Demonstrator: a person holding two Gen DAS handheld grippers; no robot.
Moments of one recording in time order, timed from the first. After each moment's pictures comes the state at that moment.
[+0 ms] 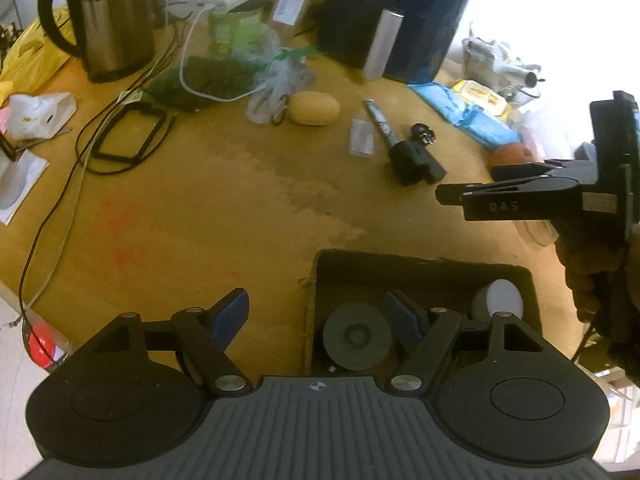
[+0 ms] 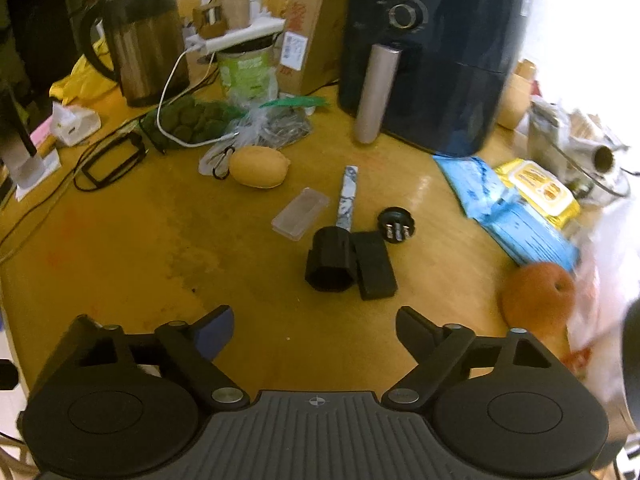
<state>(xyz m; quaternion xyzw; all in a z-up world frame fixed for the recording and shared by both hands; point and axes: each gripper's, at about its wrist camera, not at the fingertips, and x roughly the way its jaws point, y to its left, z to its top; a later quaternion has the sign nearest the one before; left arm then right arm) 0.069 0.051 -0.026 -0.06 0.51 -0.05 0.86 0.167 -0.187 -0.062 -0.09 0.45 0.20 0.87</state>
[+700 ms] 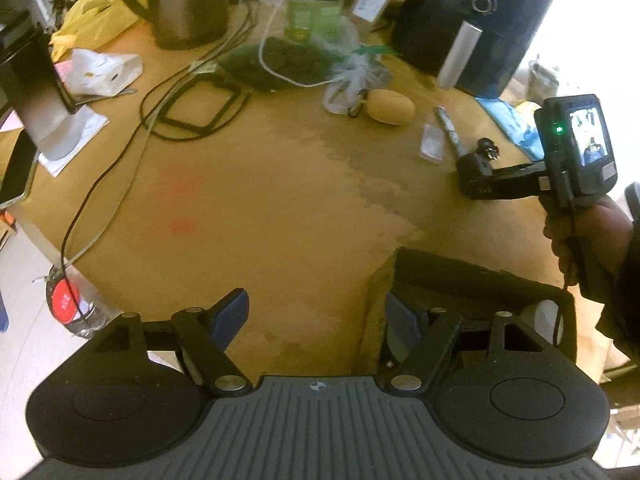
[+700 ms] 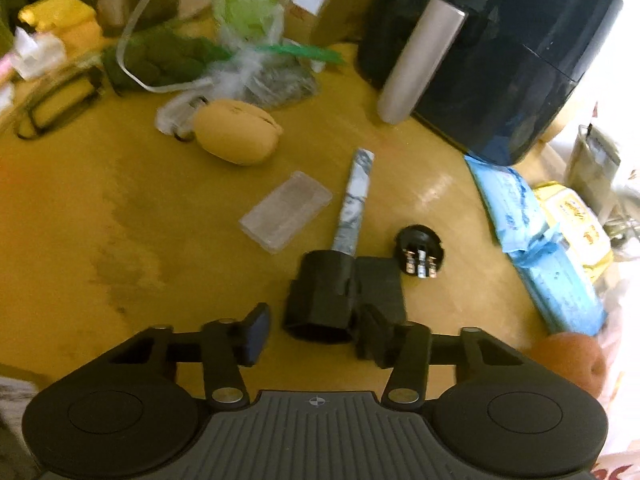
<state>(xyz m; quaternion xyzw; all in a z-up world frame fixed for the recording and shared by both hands) 0.062 0.088 -0.029 -0.10 0.52 0.03 0.85 0.240 -0.137 -0.124 -0.19 0.48 0.17 0.84</state>
